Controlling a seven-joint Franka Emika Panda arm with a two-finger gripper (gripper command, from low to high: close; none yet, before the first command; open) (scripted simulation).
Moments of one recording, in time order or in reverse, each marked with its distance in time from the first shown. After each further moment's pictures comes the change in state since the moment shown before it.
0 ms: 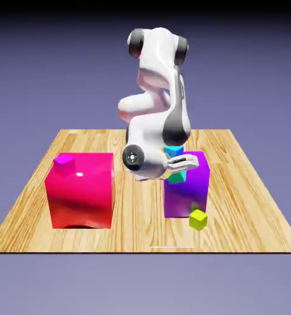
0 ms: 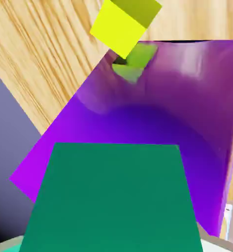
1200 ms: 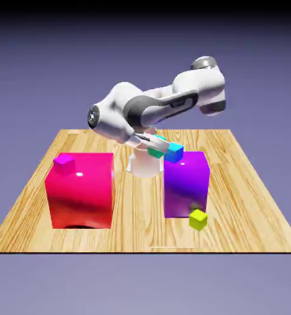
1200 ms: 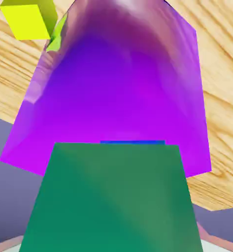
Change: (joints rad) arm 0.632 0.969 -1.251 -0.213 0.254 -0.687 -0.130
